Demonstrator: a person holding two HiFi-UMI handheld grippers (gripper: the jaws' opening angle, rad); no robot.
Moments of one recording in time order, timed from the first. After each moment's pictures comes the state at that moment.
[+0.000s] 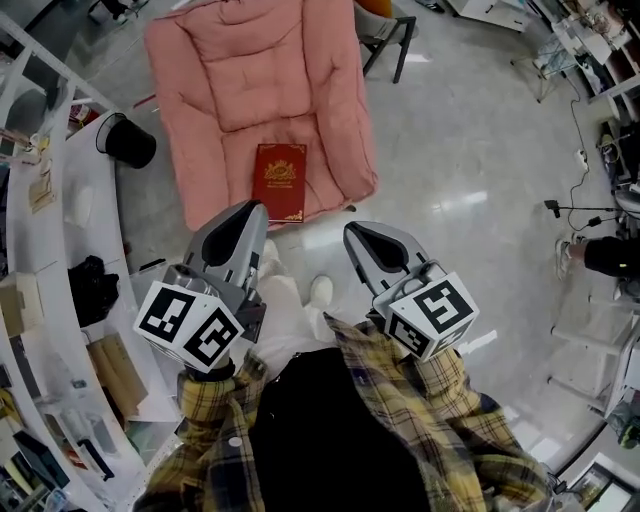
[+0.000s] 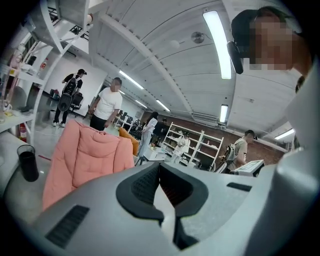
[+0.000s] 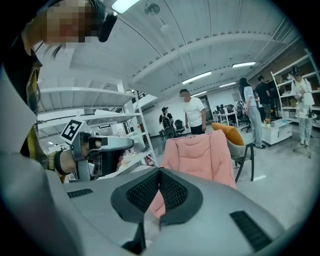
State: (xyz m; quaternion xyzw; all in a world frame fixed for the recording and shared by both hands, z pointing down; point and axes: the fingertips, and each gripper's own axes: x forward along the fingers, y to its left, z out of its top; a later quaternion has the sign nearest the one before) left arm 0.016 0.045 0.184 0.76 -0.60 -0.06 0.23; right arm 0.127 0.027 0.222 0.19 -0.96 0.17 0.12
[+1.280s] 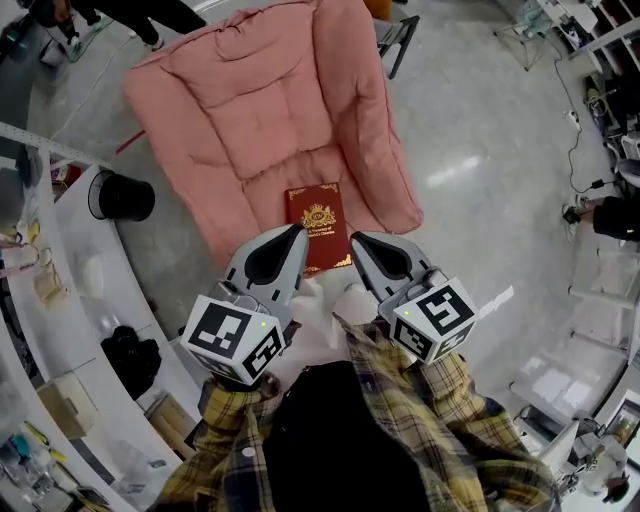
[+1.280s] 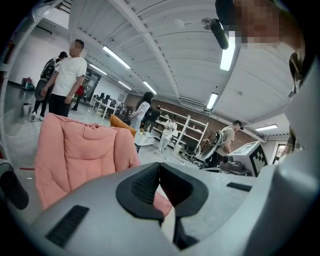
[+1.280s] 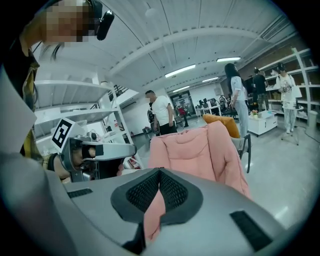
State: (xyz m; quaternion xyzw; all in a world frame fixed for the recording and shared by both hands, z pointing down) left arm -0.131 -0.086 0.241 0.83 -0.49 0.03 0.26; right arm -0.062 -0.089 0.266 0.28 -0.92 0.22 0.14
